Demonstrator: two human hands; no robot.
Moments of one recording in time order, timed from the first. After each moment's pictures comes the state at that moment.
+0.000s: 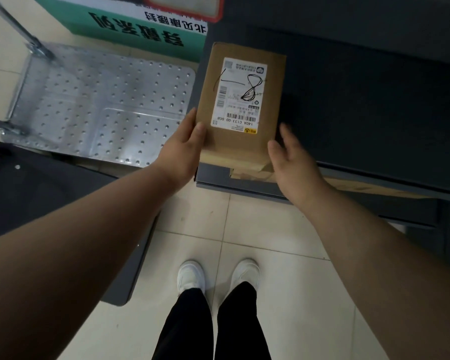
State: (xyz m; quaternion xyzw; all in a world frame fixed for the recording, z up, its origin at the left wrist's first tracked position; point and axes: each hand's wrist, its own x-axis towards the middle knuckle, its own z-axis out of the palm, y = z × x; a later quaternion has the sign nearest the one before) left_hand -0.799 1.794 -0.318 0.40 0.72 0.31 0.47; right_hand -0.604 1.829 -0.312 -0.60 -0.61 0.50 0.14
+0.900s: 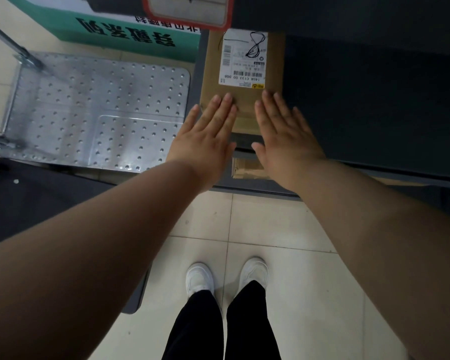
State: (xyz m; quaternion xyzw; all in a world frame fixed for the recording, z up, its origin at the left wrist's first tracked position) left_hand -0.792 1.814 -0.321 0.76 0.64 -0.07 0.09; right_hand -0.629 1.860 -0.308 -0.50 -0.84 0.12 -0.16
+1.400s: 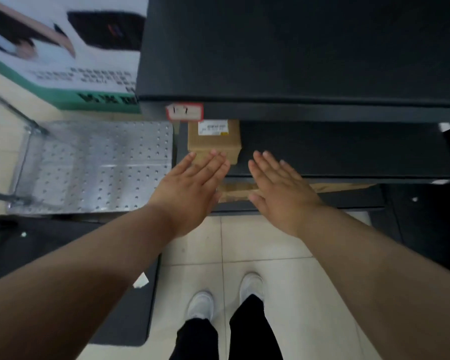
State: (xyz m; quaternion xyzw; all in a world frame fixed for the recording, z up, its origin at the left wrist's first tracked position) left_hand -0.793 1.753 -0.181 0.85 0.51 -0.15 0.06; right_hand -0.591 1.770 -0.170 -0.51 -0.82 0.16 -0.18
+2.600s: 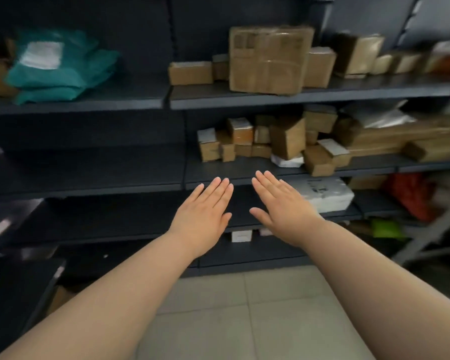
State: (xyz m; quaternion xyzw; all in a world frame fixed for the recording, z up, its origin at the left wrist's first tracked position) left_hand -0.206 1.292 0.130 0.98 -0.20 0.05 -0.07; right_hand -0.192 1.098 0.146 -0.98 -0.22 -0.01 0.04
